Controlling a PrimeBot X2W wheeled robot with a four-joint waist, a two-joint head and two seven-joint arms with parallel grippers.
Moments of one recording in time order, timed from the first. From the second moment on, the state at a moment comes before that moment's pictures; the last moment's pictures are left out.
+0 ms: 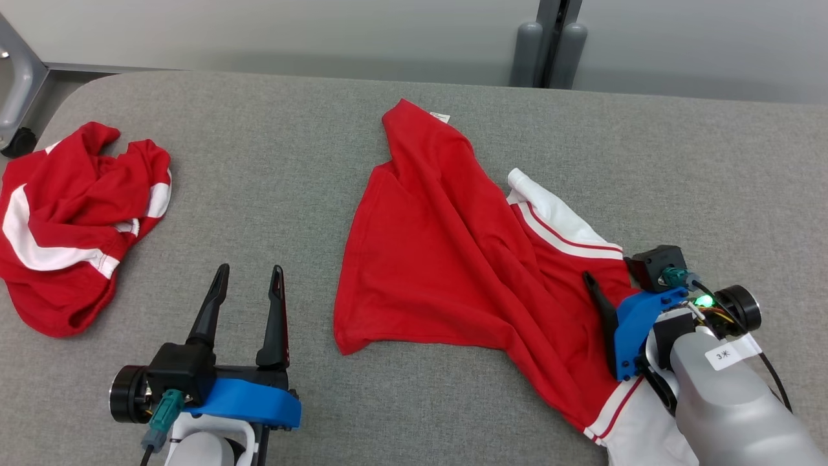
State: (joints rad) left arm -0.13 0.05 -0.10 0.24 -0.13 -0.09 -0.26; right arm -0.70 -0.17 0.37 1.16 0.16 0.13 -0.19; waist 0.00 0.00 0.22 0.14
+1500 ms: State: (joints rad) left arm -0.14 0.05 -0.10 0.25 -0.14 -0.08 -0.26; right arm -0.87 -0.23 0.21 0.96 0.11 0.13 -0.26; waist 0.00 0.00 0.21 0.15
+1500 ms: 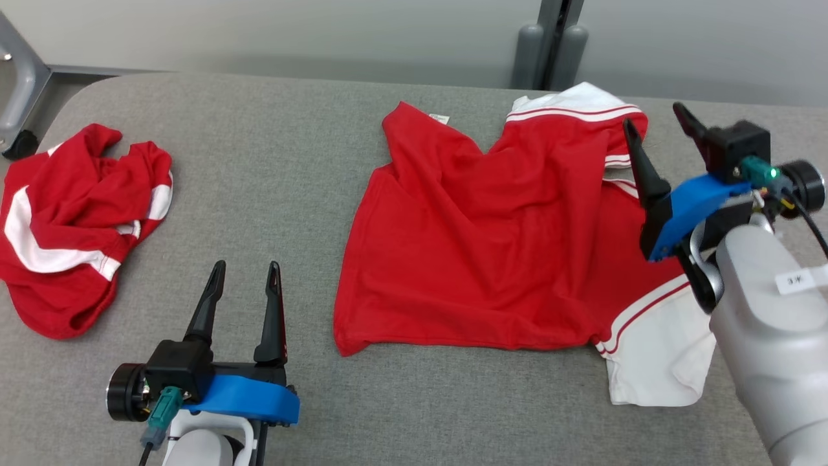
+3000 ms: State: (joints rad) left arm 0.01 0.05 -0.01 0.28 -0.06 -0.11 -0.26; right arm 0.05 -0.05 -0.04 0.23 0.04 0.13 -0.26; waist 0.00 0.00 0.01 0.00
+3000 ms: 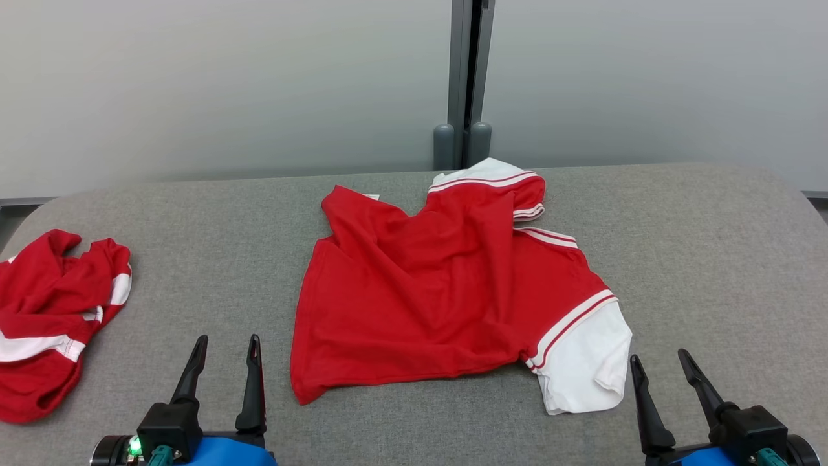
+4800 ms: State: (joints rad) left arm -0.21 0.05 -0.16 0.75 -0.21 -0.13 -0.26; right arm -0.28 -0.05 0.04 0.75 0.00 0.13 -0.26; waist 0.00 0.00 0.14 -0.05
